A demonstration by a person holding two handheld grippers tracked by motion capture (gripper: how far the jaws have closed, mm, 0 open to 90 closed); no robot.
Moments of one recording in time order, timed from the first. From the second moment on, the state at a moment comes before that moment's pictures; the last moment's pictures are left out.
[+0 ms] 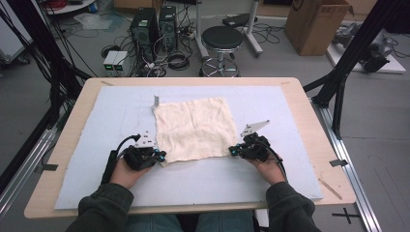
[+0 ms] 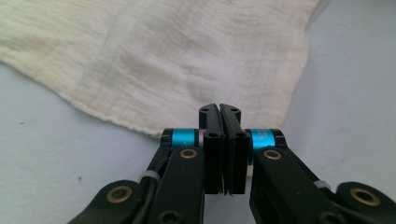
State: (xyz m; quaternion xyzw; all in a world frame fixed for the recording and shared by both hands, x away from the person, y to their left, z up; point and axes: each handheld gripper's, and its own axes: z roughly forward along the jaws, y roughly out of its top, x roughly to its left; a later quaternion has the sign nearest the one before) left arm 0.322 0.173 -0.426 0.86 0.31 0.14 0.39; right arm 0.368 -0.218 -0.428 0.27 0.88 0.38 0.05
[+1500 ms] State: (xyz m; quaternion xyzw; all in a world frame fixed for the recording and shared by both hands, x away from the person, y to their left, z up) left arm 0.295 0.209 -0.428 0.84 0.33 0.15 0.40; right arm 0.328 -0.189 -0.432 0.23 0.90 0.37 0.02
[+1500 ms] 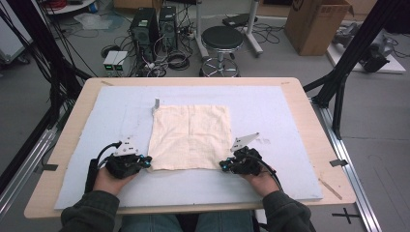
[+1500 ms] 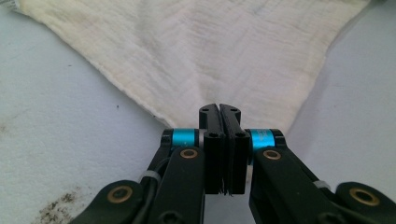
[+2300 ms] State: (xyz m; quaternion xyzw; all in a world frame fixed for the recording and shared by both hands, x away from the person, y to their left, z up) left arm 0.285 0.208 -0.427 0.84 0.32 0.15 0.41; right arm 0.317 -0.196 -0.432 0.24 0.90 0.38 0.02
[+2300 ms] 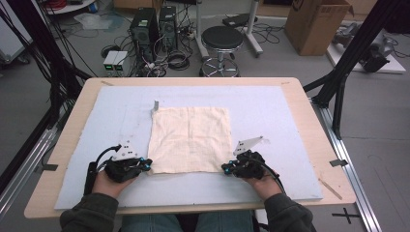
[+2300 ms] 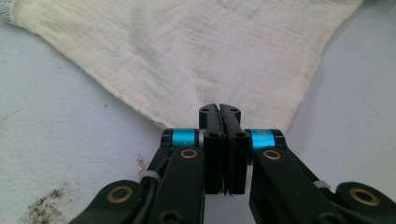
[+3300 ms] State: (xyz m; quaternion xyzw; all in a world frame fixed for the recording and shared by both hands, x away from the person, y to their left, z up) left arm 0.284 0.212 -0.427 0.83 0.33 0.15 0.42; right arm 0.315 -0.206 -0.428 0.25 0.88 0.42 0.02
